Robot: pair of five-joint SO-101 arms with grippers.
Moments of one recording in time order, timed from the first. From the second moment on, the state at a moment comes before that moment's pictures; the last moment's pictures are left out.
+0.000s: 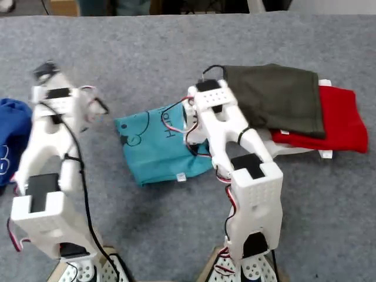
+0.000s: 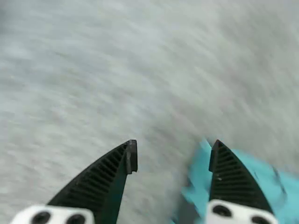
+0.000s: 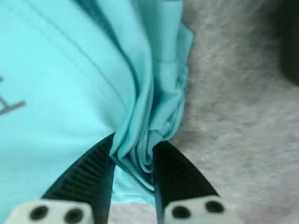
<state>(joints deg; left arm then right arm) -15.2 10.2 12.3 57.3 31.1 -15.4 30.2 -6.3 87.1 -19.9</state>
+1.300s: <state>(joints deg) -19.0 17.7 13.8 57.2 31.5 23.8 28.7 -46.6 92.1 23.3</state>
